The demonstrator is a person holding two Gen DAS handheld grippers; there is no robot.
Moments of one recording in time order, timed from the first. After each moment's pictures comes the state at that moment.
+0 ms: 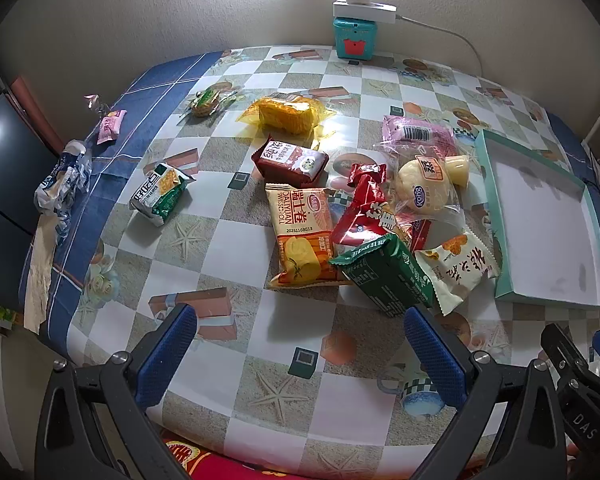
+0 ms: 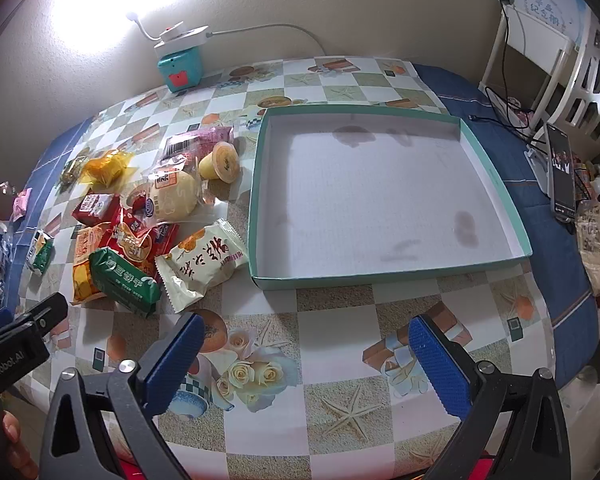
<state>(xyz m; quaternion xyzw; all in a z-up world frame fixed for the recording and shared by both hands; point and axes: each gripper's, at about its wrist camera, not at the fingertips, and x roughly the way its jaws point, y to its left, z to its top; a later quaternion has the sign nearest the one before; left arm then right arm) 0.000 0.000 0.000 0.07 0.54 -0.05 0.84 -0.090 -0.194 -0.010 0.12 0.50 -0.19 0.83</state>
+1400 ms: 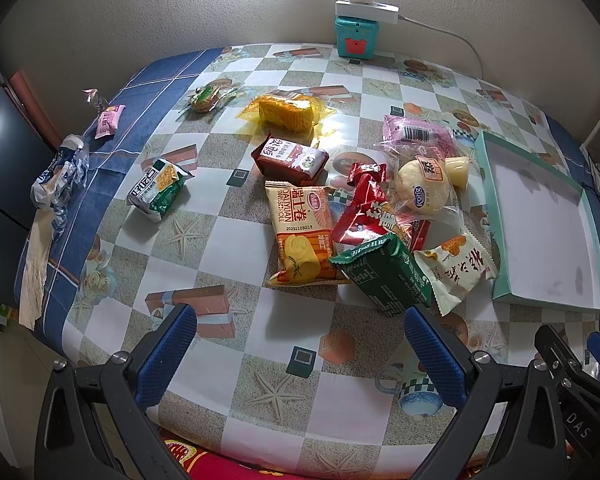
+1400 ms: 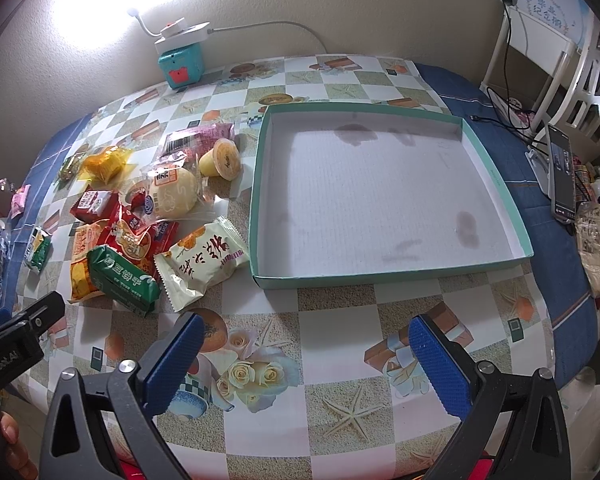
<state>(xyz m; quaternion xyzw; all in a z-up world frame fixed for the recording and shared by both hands) 0.001 0.002 -0.002 0.07 0.54 -0.05 0.84 -0.088 -0.192 -0.011 0.12 0.50 -0.19 0.83</state>
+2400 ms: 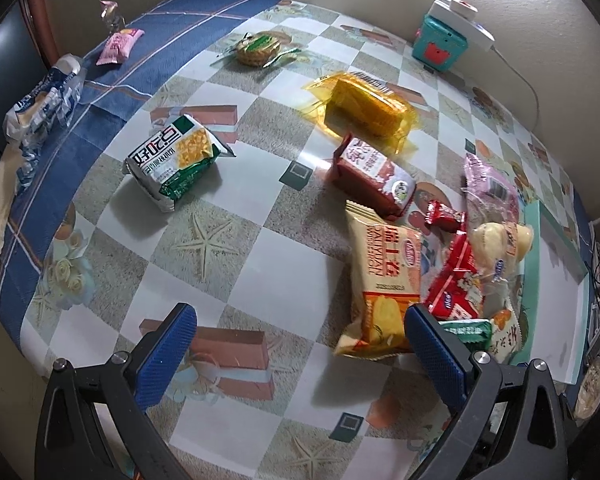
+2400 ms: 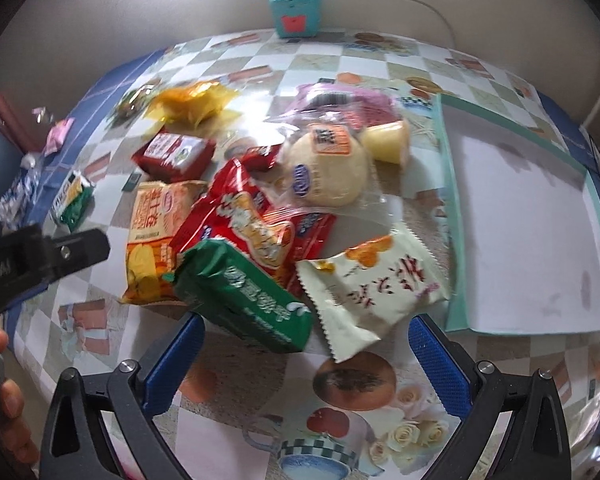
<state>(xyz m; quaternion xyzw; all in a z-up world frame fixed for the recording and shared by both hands) 0.077 0.079 -0.049 -0.08 0.59 -0.04 0.80 0.004 -0.091 -0.058 0.06 0.55 -0.08 0.83</state>
